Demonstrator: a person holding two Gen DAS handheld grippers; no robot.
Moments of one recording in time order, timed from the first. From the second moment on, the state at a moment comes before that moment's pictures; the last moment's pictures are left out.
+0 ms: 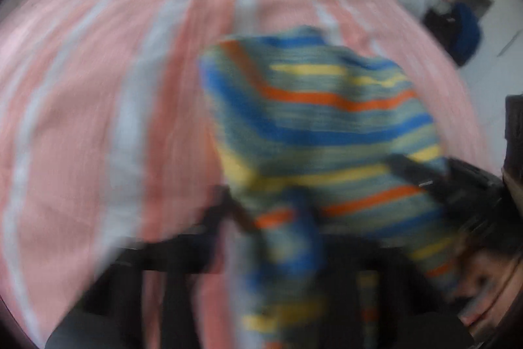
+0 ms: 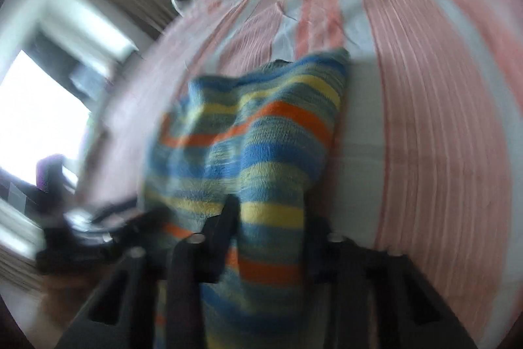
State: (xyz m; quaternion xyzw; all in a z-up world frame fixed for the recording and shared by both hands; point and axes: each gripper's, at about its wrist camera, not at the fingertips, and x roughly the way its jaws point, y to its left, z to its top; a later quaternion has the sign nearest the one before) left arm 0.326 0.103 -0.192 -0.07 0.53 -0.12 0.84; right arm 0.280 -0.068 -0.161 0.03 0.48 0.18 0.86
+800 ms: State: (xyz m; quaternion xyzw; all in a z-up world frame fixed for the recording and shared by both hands) left arm 0.163 0.101 -0.092 0.03 0.31 0.03 0.95; right arm 0.135 -0.104 -0.065 -0.11 0.31 0.03 0.94
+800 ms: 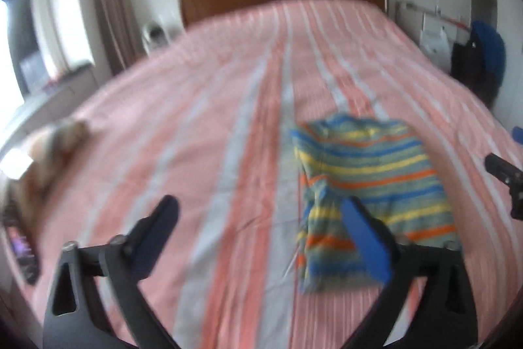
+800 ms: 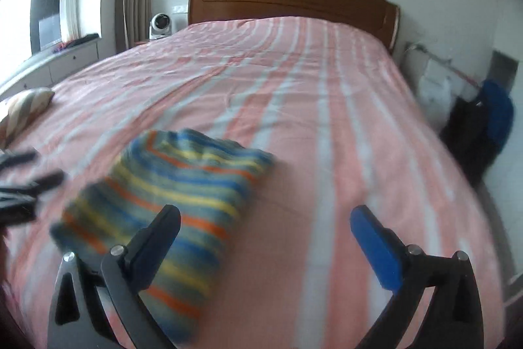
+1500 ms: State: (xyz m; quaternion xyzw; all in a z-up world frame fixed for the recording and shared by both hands) left arm 0.049 0.071 -0.023 -0.01 0.33 0.07 0.94; right arm 0.001 -0.130 -0.007 -0.05 0.31 0.02 0.95
